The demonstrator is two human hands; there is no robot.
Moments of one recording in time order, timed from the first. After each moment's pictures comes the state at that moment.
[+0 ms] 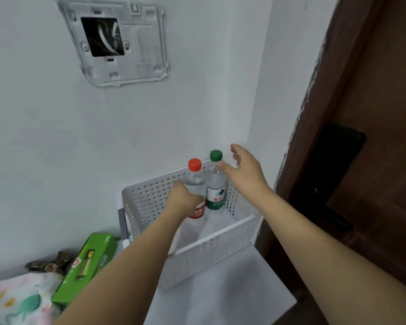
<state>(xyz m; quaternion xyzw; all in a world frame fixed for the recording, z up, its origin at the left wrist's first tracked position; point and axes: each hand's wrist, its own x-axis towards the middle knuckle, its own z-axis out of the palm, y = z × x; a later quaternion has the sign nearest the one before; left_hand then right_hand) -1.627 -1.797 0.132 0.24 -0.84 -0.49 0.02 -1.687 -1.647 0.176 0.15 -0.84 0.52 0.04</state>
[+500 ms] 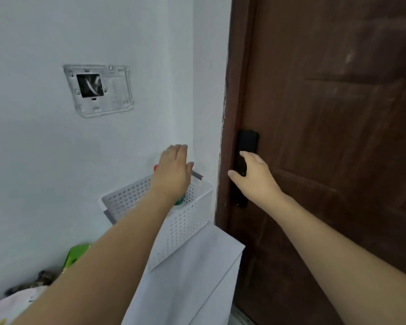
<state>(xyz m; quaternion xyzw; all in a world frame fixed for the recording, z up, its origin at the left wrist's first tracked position) -1.528 -1.748 0.239 -0.14 -0.93 -0.20 0.26 -1.489 -1.541 0.251 0.05 -0.92 0.33 0.19</state>
